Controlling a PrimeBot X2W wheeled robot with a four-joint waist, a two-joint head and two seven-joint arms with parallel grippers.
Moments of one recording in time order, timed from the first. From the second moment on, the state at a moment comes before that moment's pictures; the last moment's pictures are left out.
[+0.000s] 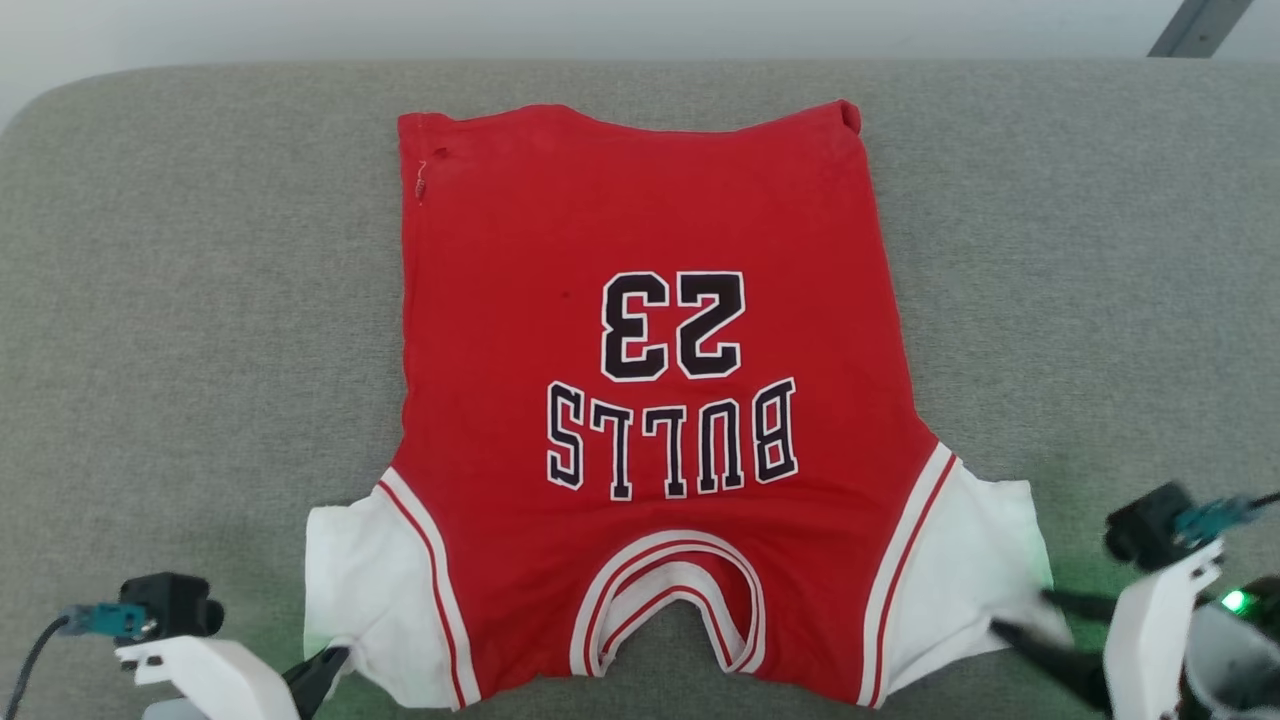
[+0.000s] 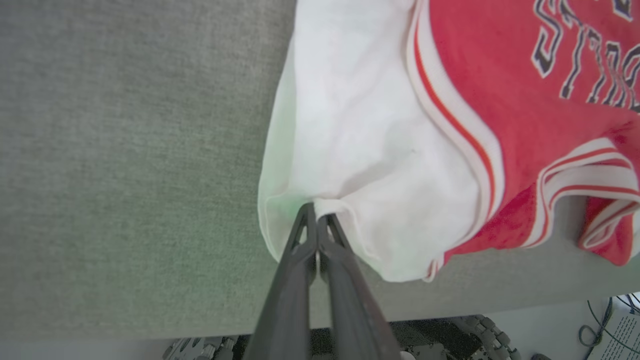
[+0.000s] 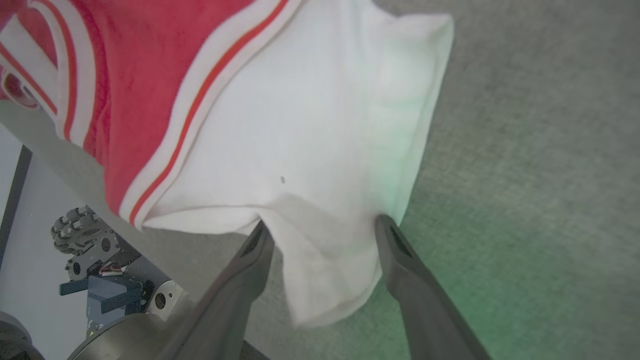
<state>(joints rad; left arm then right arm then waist) -0.16 0.93 -0.84 -0.01 -1.46 0.26 0.05 -0.13 -0.75 0.51 0.08 0.91 0.14 0.50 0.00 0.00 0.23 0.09</state>
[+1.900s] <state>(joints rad) -0.53 0.50 -0.96 0.35 -1.26 -0.04 0.03 -1.21 -0.36 0.04 1.08 0.12 0.13 0.80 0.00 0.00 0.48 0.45</state>
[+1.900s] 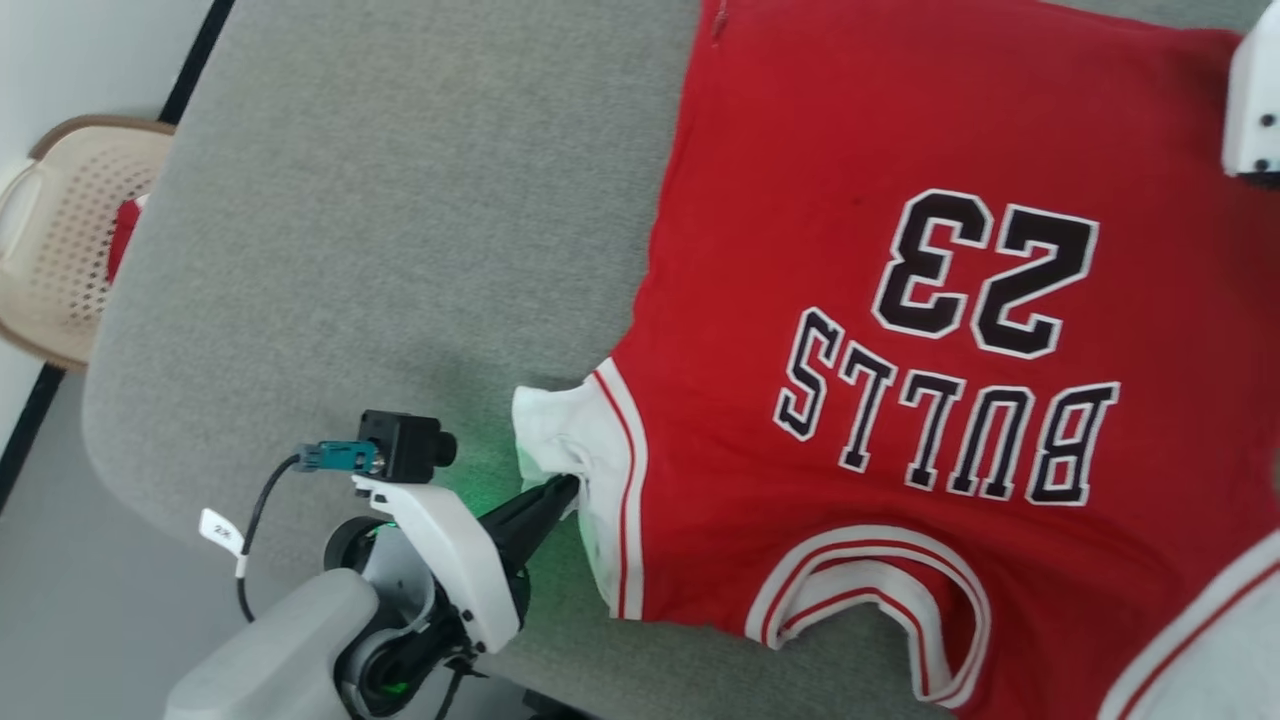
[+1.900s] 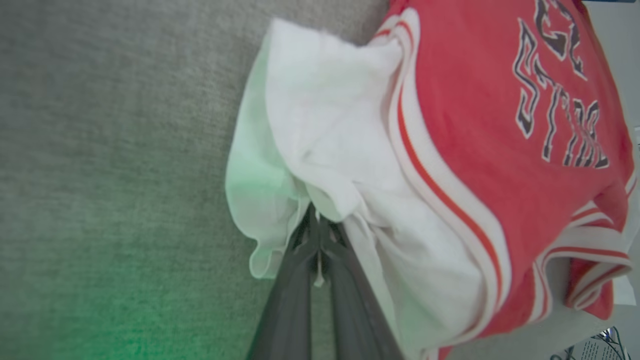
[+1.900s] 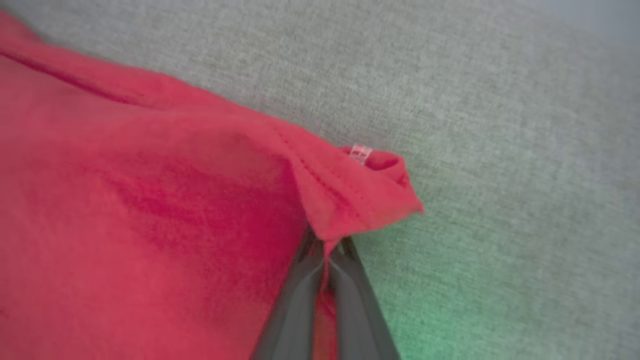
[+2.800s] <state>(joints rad) -0.38 0.74 -0.88 0.27 -1.32 0.09 0.00 -0.71 -0.55 0.52 0.30 0.75 0.13 0.96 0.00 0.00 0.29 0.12</state>
